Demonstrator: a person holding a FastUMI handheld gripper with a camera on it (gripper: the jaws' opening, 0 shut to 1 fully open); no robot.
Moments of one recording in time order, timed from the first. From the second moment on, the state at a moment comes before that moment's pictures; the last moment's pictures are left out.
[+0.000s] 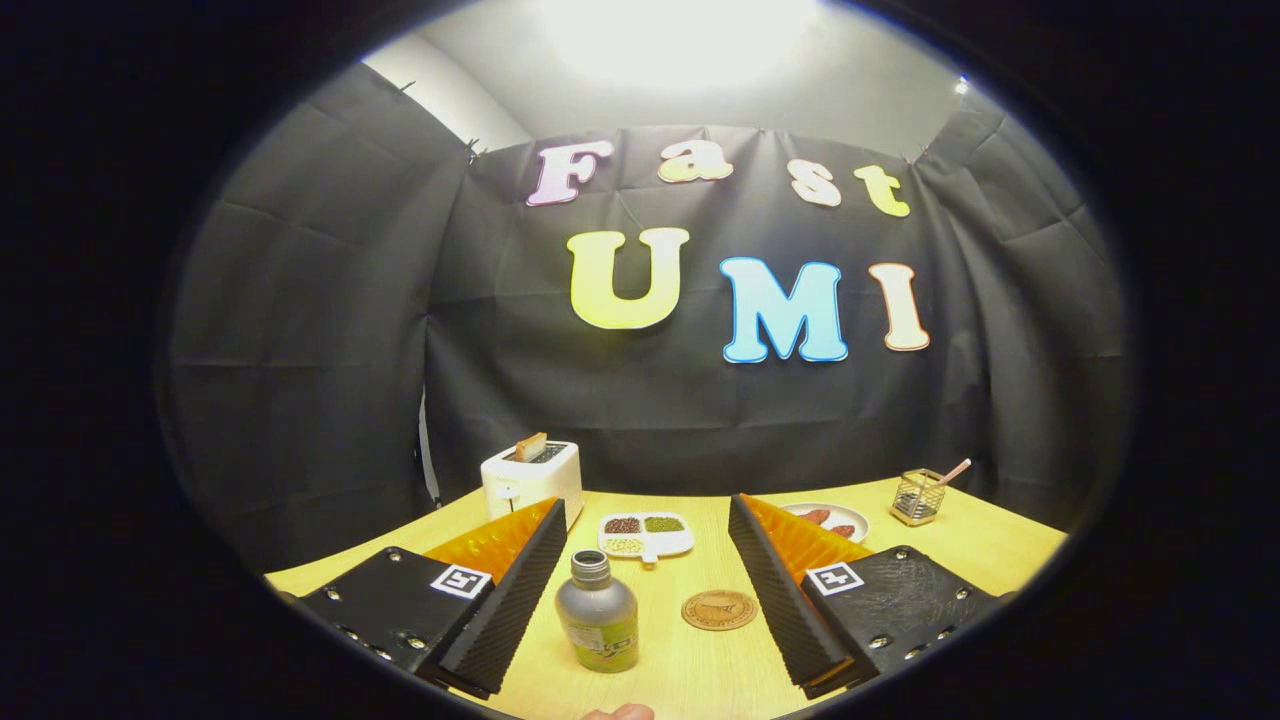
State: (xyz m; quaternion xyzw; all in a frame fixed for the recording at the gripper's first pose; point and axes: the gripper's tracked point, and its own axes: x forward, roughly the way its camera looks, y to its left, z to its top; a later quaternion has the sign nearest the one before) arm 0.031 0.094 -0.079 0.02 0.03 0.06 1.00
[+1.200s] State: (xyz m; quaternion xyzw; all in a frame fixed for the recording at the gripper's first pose) arm 0.061 0.145 -0.219 0.00 0.17 0.06 0.98
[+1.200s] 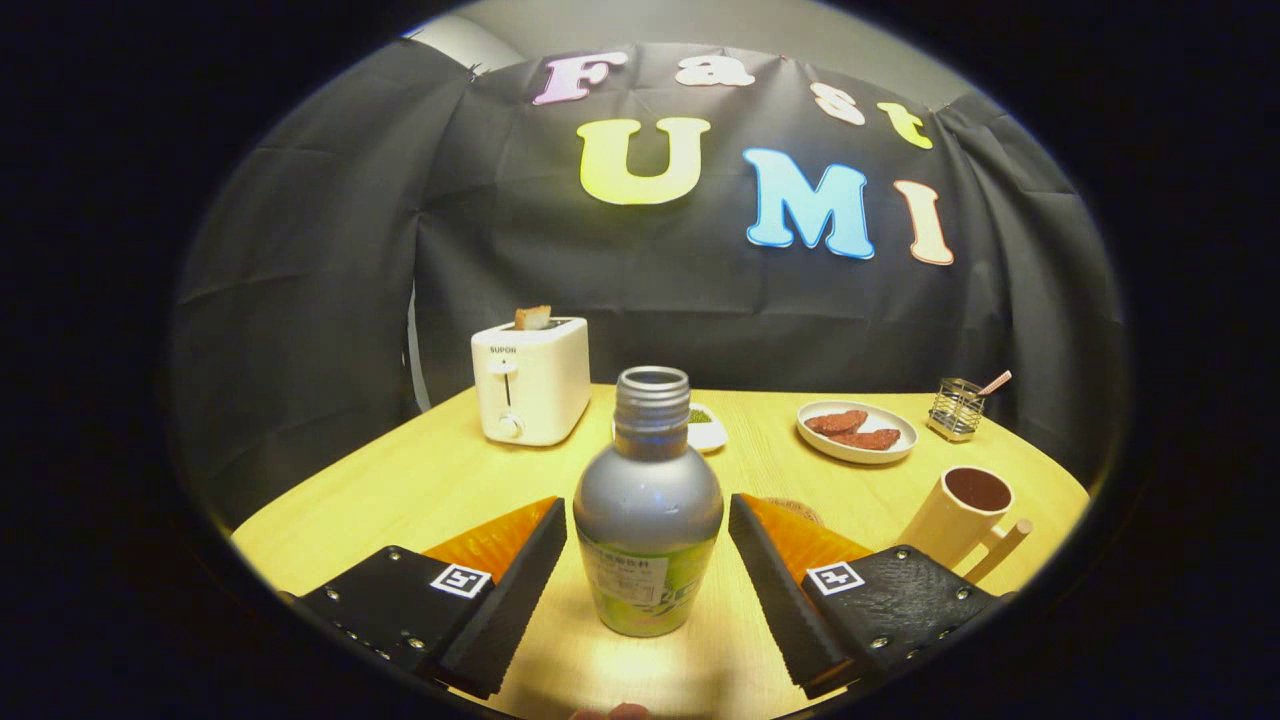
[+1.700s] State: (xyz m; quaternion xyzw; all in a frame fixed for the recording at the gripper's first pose) arm 0.054 0.143 -0.259 0.01 0.23 0.04 0.97
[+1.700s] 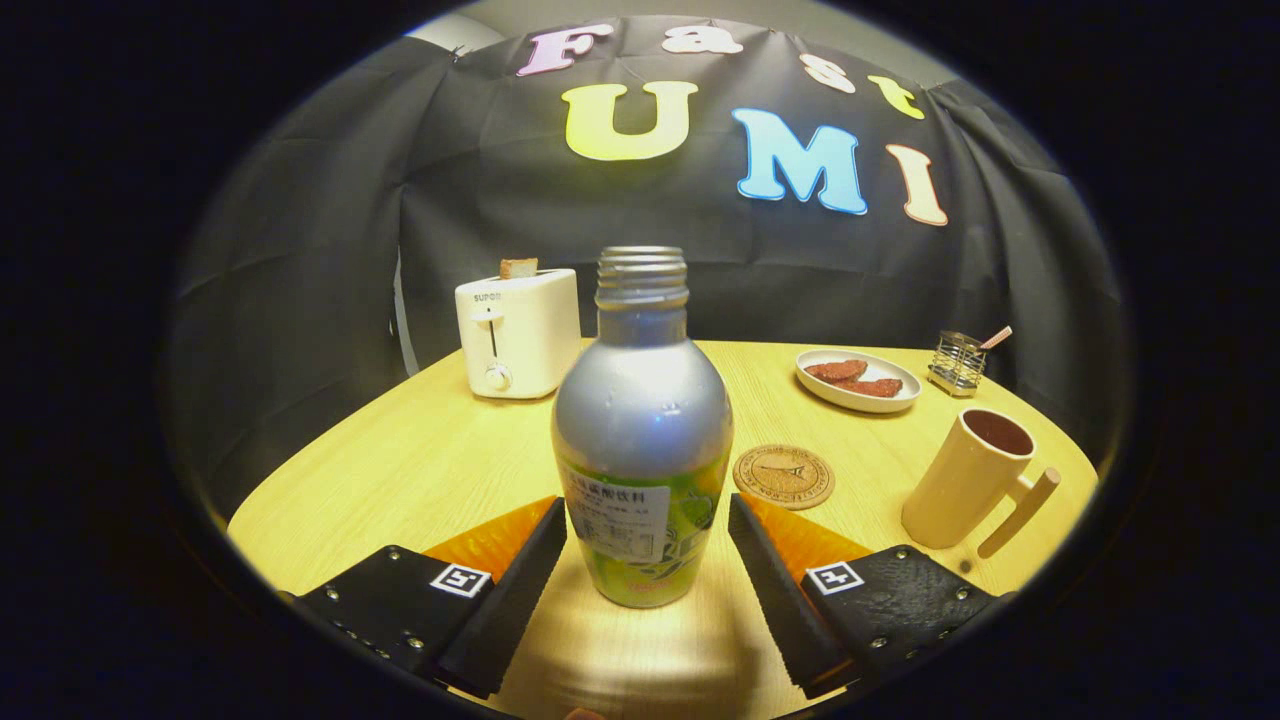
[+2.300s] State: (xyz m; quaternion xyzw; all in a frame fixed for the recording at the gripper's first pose) arm 0.046 0.150 -0.273 0.02 0.25 0.06 0.97
